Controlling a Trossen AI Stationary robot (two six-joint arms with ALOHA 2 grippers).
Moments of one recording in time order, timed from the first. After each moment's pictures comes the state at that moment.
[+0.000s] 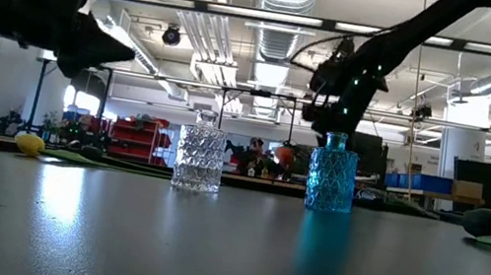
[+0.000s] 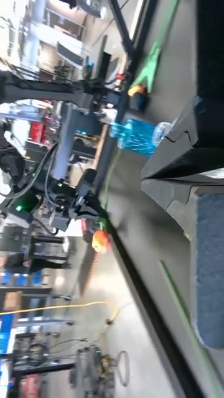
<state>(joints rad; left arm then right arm) 0.33 0.45 0.01 0.45 -0.08 -0.17 -0.76 1.89 1.37 -0.62 -0.10 -0.34</state>
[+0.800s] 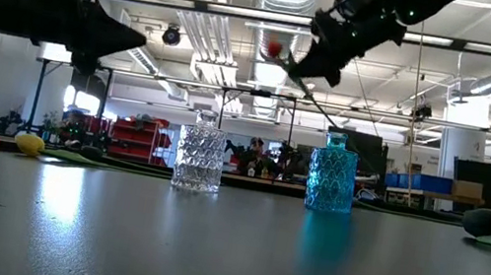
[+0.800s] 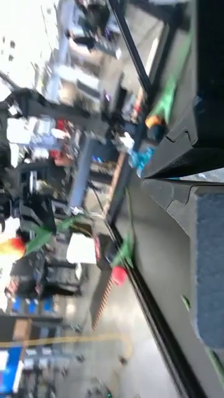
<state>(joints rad) 0.33 0.65 0.01 0.74 0.03 -0.22 -0.67 1.62 1.38 -0.34 -0.40 -0.15</state>
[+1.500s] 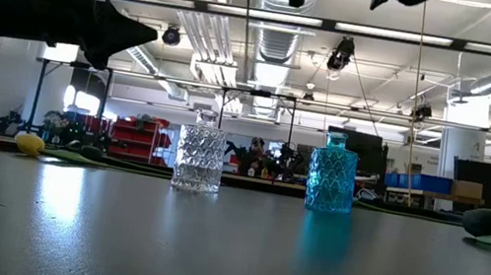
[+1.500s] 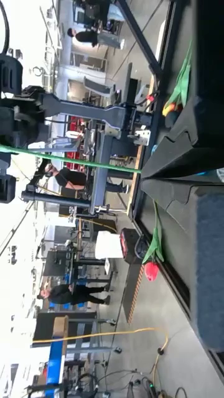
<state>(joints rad) 0.33 0.92 0.01 1.10 0.01 -0.10 -0.26 1.60 1.22 0.53 -0.17 -0.04</state>
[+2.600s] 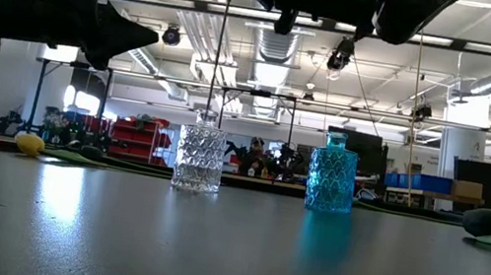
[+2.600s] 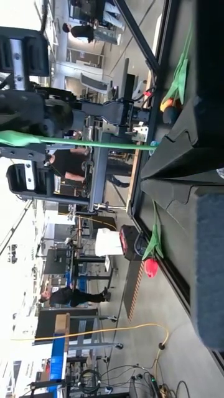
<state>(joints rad) 0.33 0.96 0.01 1.12 0.01 -0.09 -0.18 1.76 1.09 0.92 -0.02 0.07</state>
